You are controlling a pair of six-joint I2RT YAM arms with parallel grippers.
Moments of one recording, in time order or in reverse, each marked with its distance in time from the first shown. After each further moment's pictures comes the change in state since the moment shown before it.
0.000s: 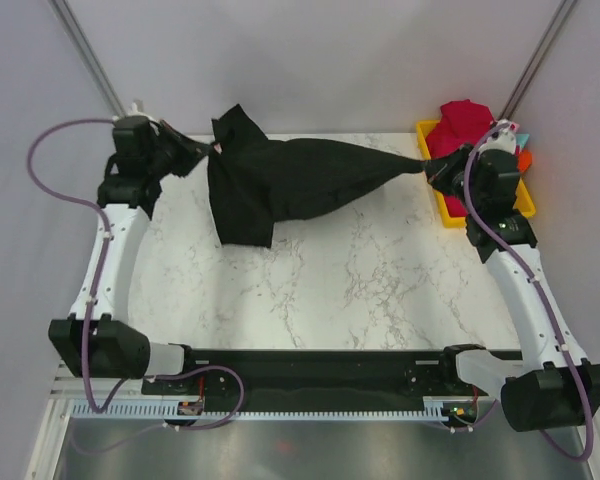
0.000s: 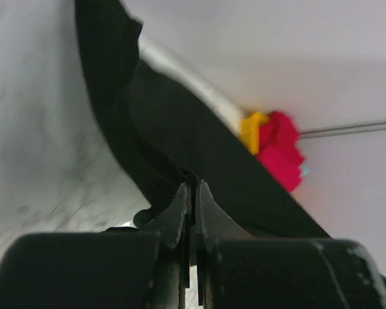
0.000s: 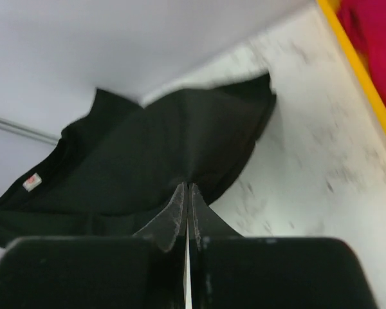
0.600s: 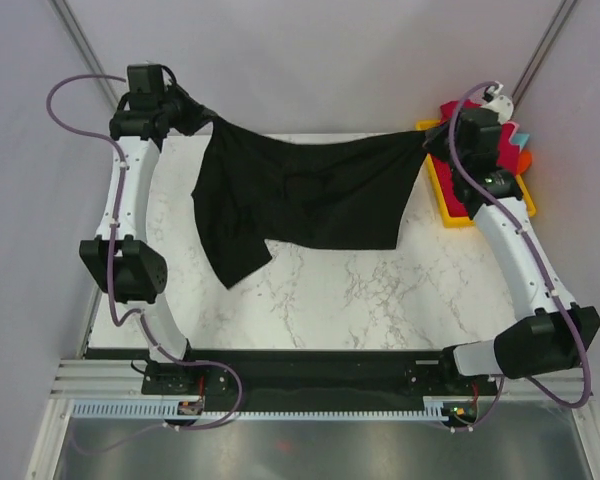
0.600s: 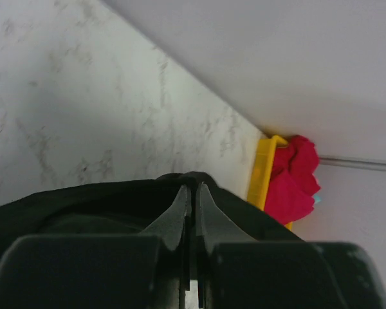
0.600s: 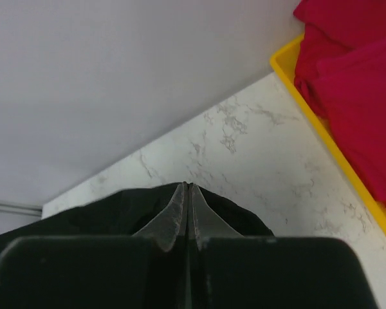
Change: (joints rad) left arm 0.008 0.493 0.507 -0.267 -0.023 -0.012; right arm 0.113 0.253 0.219 -0.058 0.328 -0.019
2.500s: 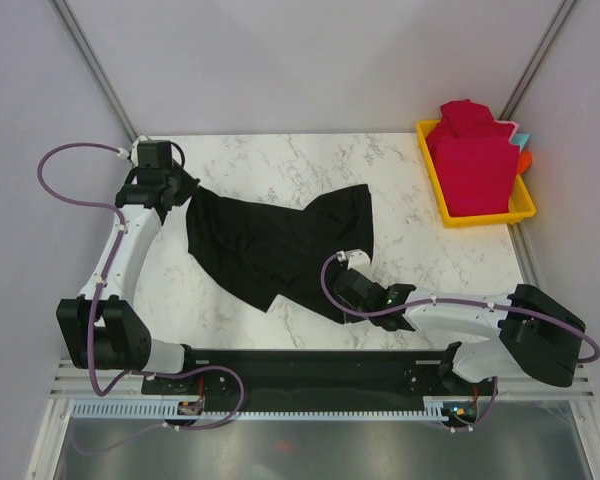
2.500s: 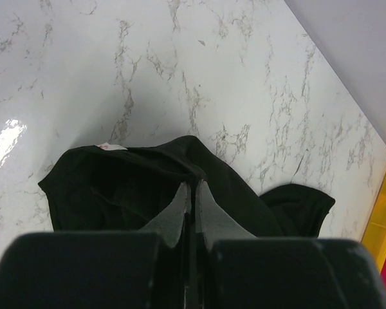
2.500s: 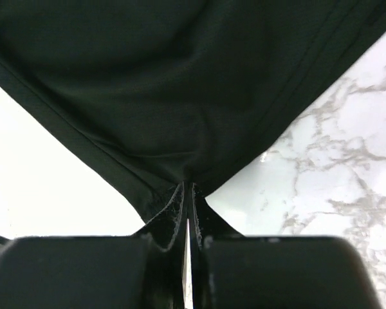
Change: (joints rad) left arm -0.017 -0.436 -0.736 0.188 -0.333 0.090; right arm 0.834 -0.029 -0.808 0.063 0.045 0.061
